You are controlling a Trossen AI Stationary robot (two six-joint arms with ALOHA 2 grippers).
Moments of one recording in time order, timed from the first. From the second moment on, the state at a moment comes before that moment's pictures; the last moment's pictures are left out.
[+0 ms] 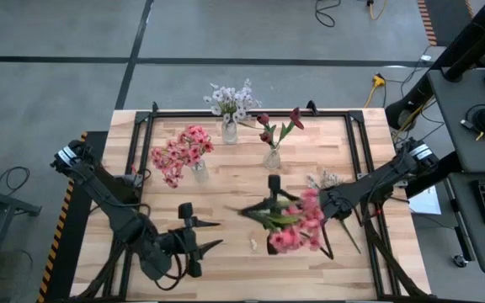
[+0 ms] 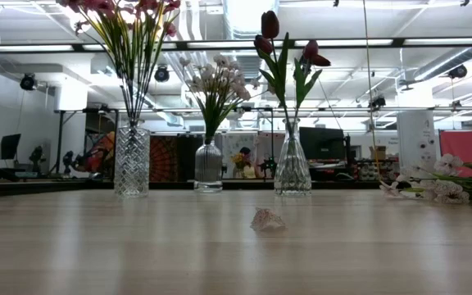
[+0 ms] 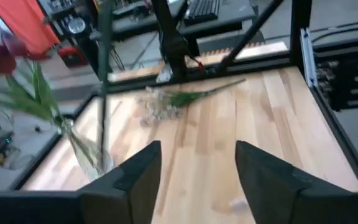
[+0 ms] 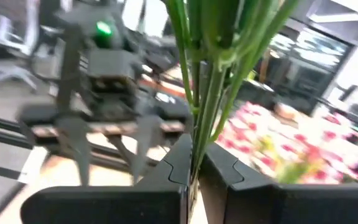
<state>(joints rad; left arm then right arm) -0.80 1.46 1.15 -0.26 -0.98 -0.26 0.45 1.57 1.29 0.32 0.47 -0.34</state>
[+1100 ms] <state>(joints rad) -0.91 0.96 0.94 -0.81 -0.98 -0.43 0.10 1.74 1.31 0.37 0.31 -0.25</state>
